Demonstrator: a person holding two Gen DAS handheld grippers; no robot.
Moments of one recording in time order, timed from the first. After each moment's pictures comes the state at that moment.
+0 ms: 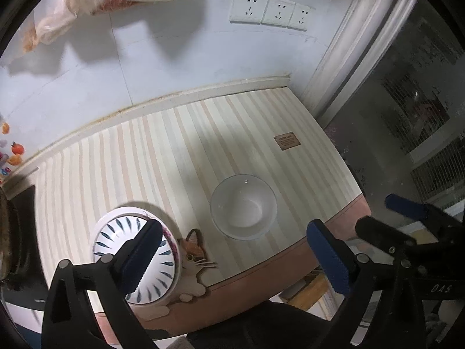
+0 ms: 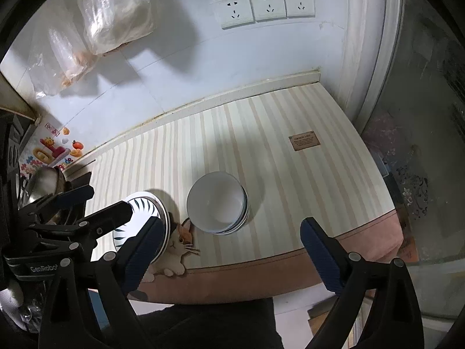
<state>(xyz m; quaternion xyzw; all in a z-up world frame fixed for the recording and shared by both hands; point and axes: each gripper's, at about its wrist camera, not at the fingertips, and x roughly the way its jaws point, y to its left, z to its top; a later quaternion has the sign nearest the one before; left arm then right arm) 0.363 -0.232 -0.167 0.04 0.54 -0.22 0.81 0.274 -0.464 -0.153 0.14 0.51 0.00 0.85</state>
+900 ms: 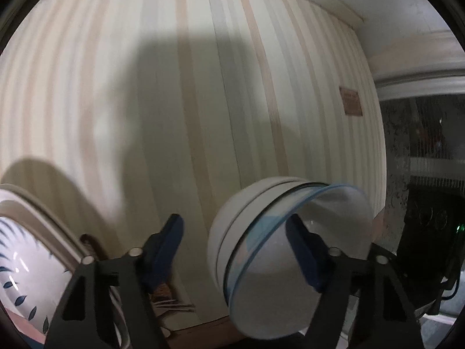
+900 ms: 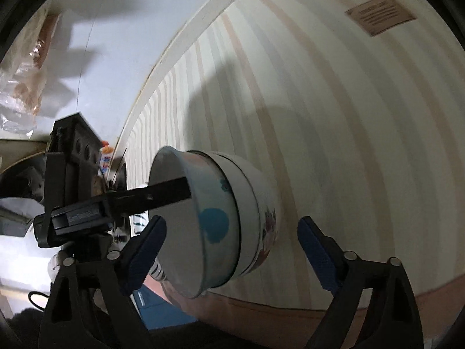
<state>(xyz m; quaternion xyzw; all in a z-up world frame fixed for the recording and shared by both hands) 0.471 -0.256 -0.397 -0.08 0.74 -0.21 0.64 0.399 -0.501 -0.426 0.36 0.60 0.18 0.69</state>
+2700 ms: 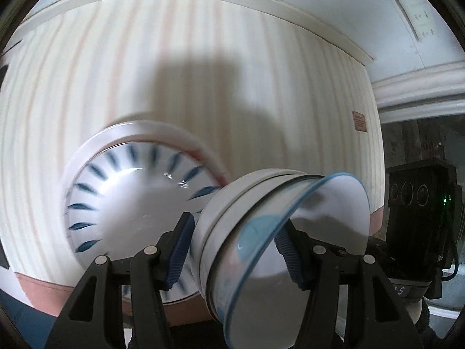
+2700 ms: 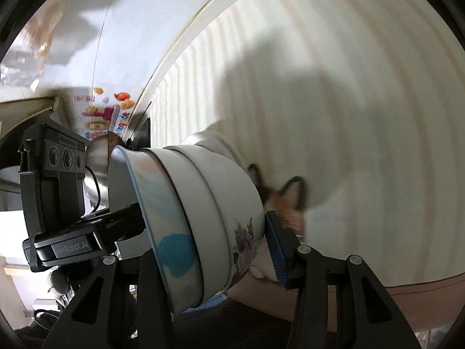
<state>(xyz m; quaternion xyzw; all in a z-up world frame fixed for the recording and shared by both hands) 0.431 -0.115 -0.329 -0.11 0.71 -0.15 0.68 0.435 -0.323 -0.400 0.32 0.64 0.26 0.65</state>
